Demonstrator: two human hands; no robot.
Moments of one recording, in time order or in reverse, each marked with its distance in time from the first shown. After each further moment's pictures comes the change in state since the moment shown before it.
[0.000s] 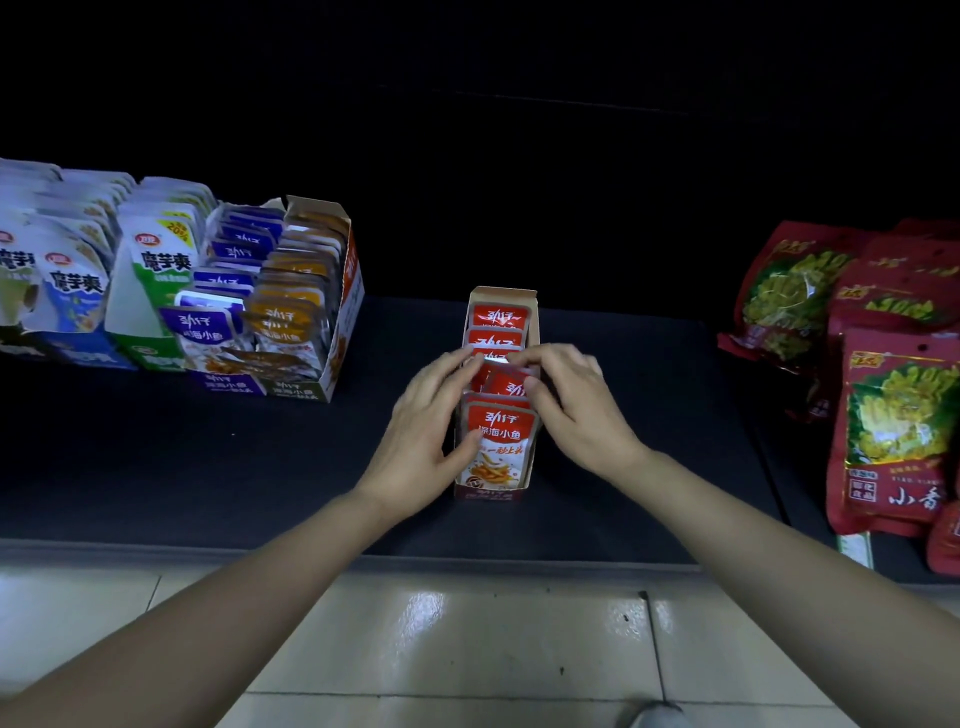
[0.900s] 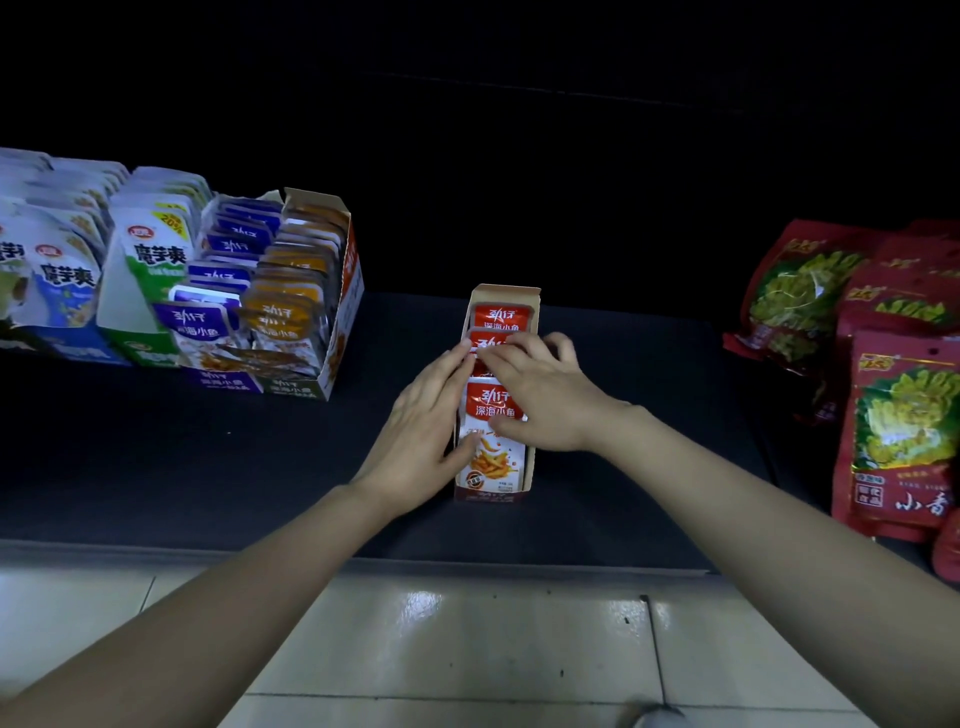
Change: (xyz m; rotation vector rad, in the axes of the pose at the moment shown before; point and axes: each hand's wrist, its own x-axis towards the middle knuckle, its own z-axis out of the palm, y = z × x) left_hand 0.008 -0.016 0.005 0.204 -0.079 0.027; right_hand 0.039 -0.011 0.004 -0.564 -0.486 -0.120
